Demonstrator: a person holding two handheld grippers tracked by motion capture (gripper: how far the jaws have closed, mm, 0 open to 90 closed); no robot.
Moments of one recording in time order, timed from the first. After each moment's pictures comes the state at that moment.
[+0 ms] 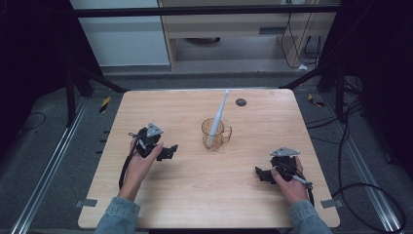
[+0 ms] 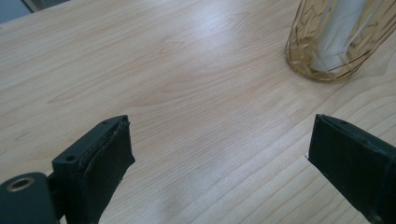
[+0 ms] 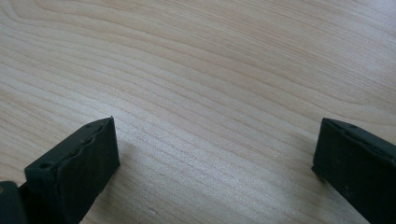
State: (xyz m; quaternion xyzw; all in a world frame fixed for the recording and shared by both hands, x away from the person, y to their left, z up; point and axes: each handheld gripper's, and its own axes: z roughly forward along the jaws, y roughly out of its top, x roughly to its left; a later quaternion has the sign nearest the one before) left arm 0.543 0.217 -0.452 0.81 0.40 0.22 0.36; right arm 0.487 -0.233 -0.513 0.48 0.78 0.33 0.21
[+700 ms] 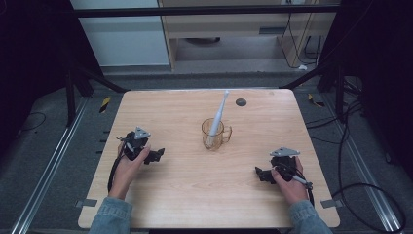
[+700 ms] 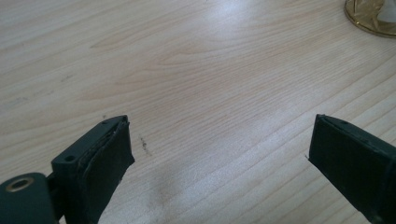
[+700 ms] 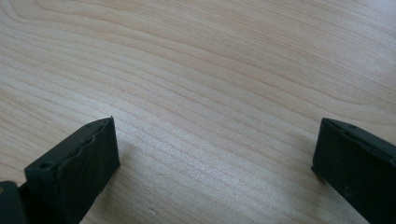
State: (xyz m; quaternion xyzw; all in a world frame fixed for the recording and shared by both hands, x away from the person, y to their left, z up) left arm 0.545 0.257 -0.471 0.81 0.44 0.22 0.33; right arm 0.487 -0.233 -0.513 0.48 0.78 0.33 0.21
